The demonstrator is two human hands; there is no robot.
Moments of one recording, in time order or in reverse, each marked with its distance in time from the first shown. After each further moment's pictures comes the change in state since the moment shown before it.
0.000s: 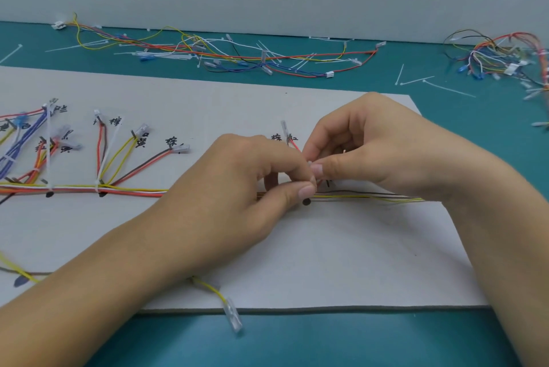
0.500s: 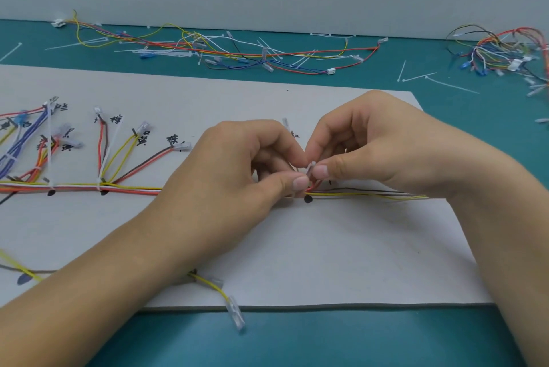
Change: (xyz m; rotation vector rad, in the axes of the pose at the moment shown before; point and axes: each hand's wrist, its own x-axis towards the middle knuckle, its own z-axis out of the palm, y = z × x) left_hand 0.002 -0.003 0.003 -0.221 0.063 -0.188; right_hand -0.001 -0.001 -0.001 0.025 -0.022 0.011
